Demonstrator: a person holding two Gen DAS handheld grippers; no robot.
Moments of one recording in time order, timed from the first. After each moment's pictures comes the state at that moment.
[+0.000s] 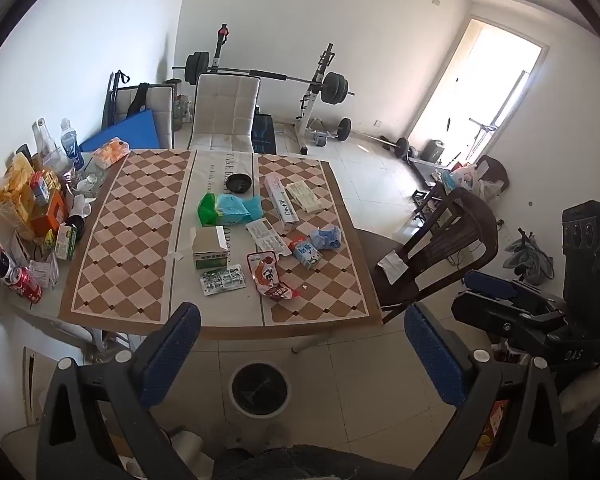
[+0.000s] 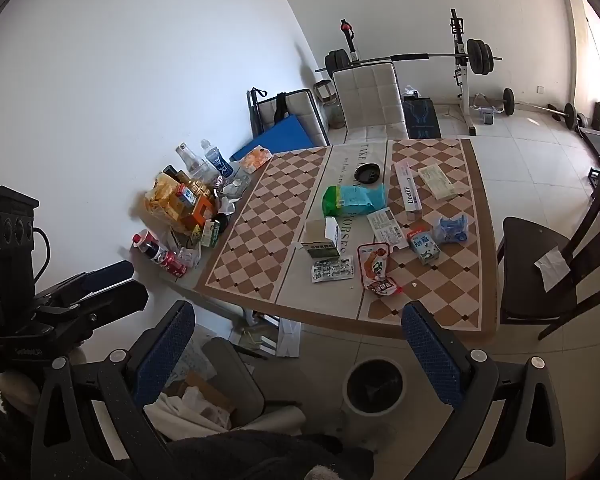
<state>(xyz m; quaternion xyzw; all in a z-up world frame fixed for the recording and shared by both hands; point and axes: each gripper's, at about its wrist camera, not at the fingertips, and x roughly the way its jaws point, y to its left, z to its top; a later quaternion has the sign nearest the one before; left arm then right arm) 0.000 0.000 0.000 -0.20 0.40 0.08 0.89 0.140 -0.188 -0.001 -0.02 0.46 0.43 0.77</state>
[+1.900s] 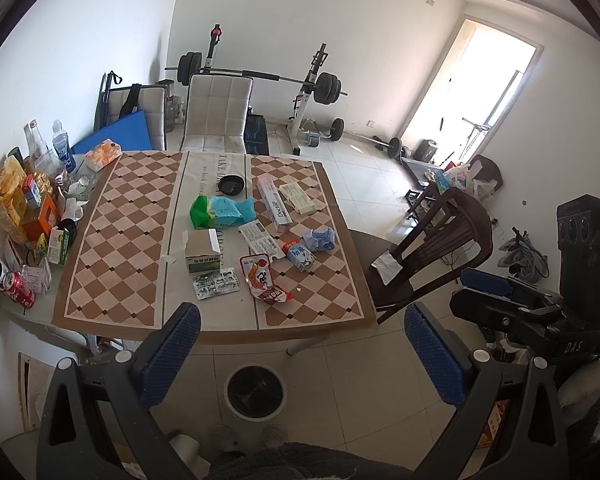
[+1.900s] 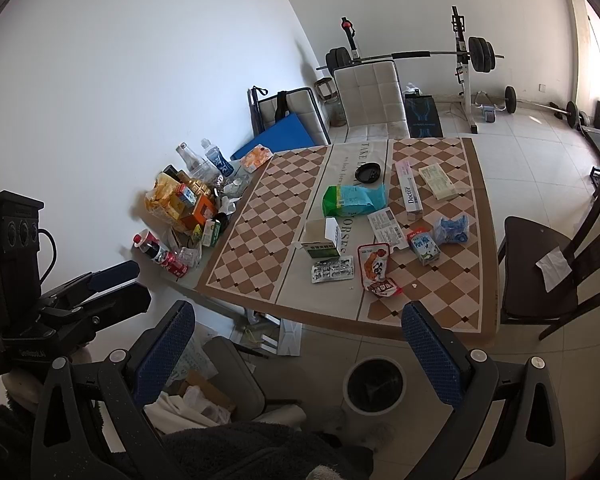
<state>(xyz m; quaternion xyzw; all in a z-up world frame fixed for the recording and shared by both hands) 0.017 -0.009 0.009 -0.20 0.40 0.08 0.89 0.148 -0.189 -0.002 -0.02 0.46 0.43 0.77</state>
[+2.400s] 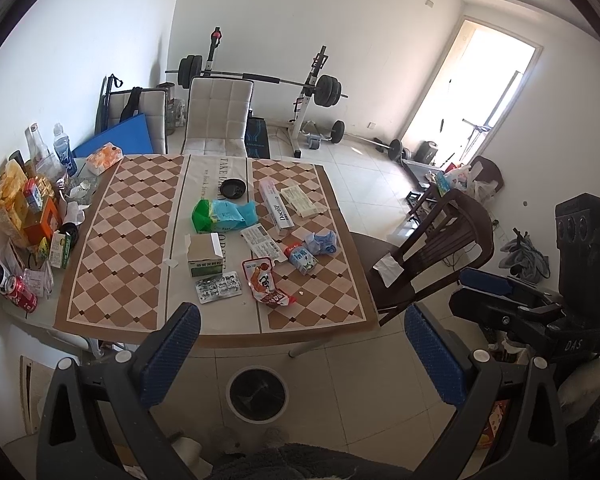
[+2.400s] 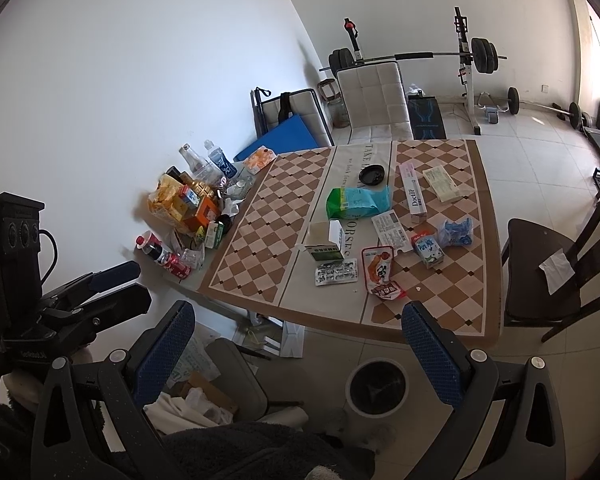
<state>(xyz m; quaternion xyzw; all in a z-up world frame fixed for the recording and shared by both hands) 0.020 -0.007 0.009 -0.20 0.39 0.08 0.89 0.150 -0.187 -0.005 -0.02 0.46 0.43 0.77</state>
